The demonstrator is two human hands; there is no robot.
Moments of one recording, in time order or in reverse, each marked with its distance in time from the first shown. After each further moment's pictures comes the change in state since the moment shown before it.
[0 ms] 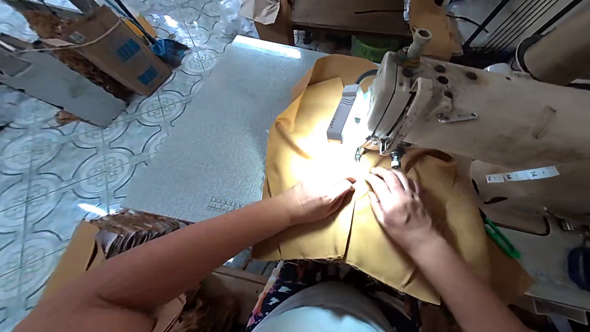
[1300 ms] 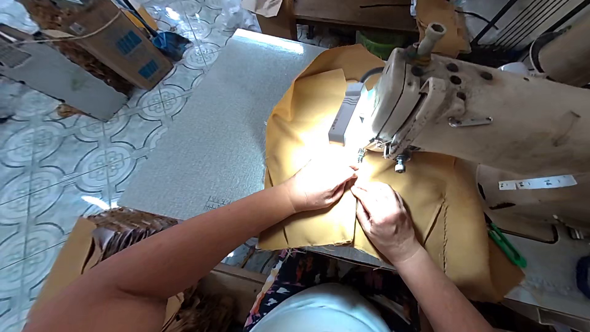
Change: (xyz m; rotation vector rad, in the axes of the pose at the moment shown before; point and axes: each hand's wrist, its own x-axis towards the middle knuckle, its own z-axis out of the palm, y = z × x) left_hand 0.017 -0.022 0.000 0.025 0.098 0.031; right_hand -0.005 -0.023 0.027 0.103 0.155 0.049
